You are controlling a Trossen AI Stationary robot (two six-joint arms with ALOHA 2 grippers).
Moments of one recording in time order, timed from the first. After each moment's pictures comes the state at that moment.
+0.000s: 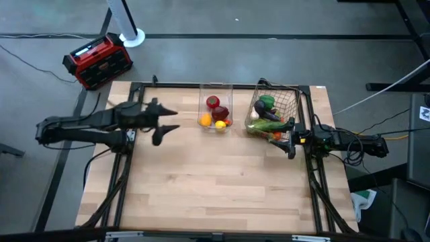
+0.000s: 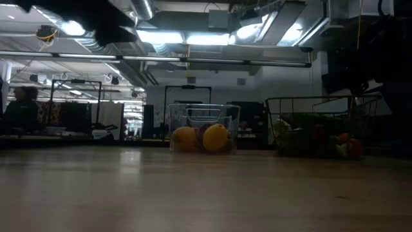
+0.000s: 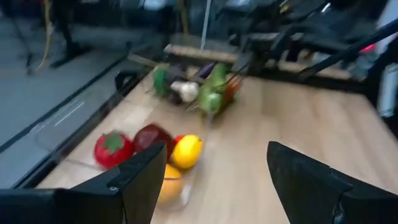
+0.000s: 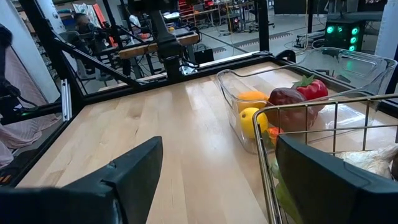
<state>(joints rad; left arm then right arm) 0.16 0.68 0.62 -0.25 -0.10 -0.08 0.01 0.00 0.08 -0.18 0.12 0.20</state>
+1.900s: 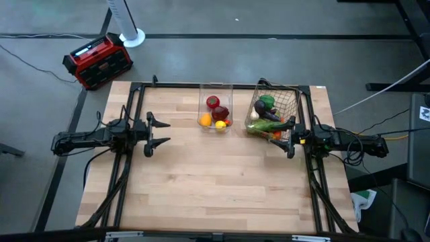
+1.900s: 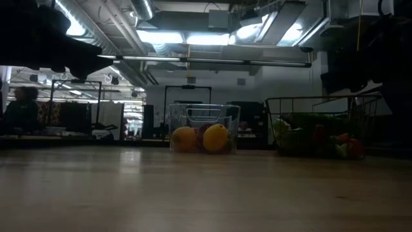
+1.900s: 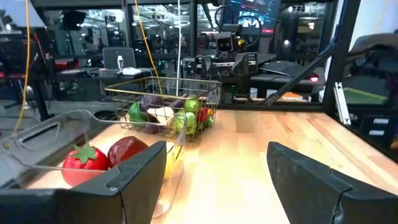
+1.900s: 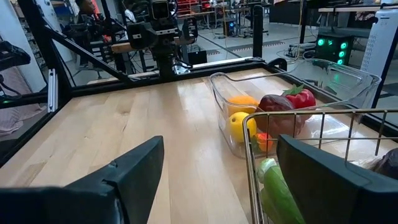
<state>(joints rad) 0.11 0.01 0.01 0.01 -0.03 0.00 0.01 0.00 0.08 -0.18 0.15 0.12</state>
